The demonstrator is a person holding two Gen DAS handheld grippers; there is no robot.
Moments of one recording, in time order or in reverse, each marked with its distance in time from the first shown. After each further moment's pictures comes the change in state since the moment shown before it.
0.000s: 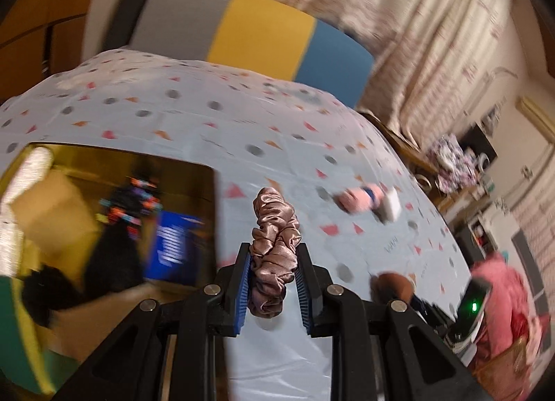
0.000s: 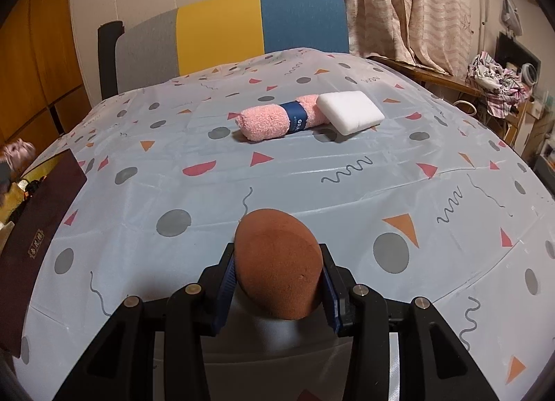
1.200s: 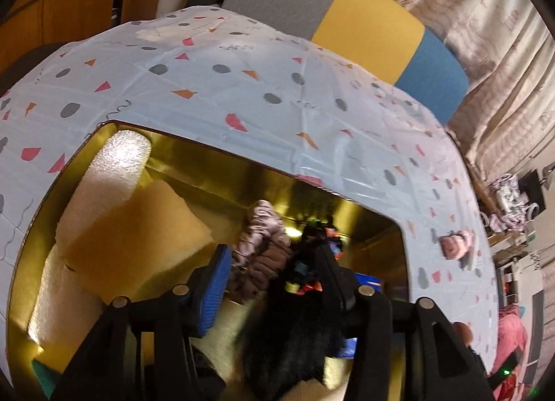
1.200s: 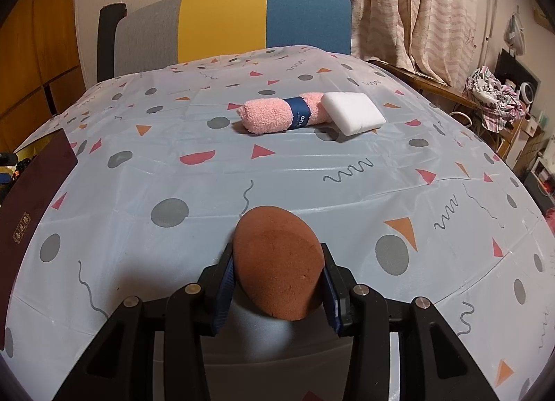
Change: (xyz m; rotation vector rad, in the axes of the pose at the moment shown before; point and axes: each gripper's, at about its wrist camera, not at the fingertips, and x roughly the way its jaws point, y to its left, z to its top) left arm 0.030 0.134 0.049 -0.208 0.107 0.181; right arm 0.004 0.013 -0.001 -0.062 0.019 -0.059
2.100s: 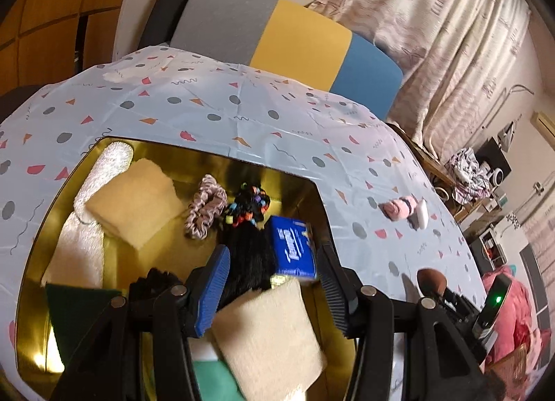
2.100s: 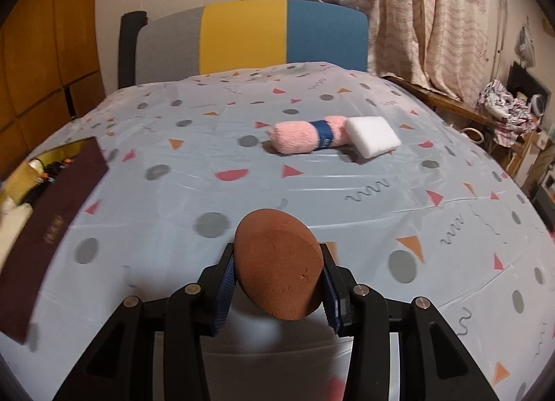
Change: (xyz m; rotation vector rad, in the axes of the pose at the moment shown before) left arm -0.081 -0.023 -0.066 0.179 -0.109 -0.138; right arm -0.032 0.020 0.007 -0.036 -0.053 0.078
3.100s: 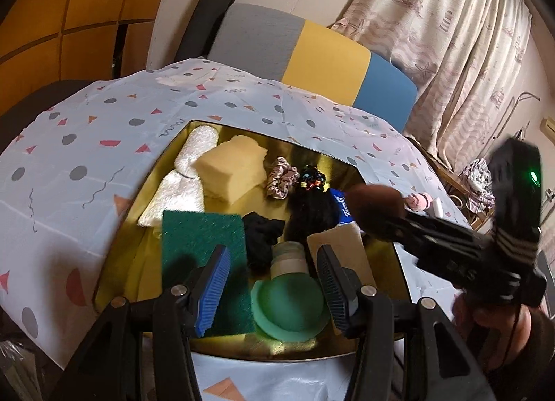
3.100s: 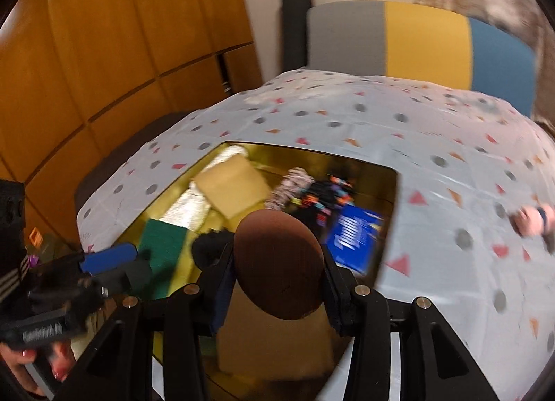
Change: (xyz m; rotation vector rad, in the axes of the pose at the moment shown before) left arm -0.073 0.064 -0.058 -0.032 -0.086 0.081; right arm -0.038 0.254 0.048 -0.267 0.084 0.539
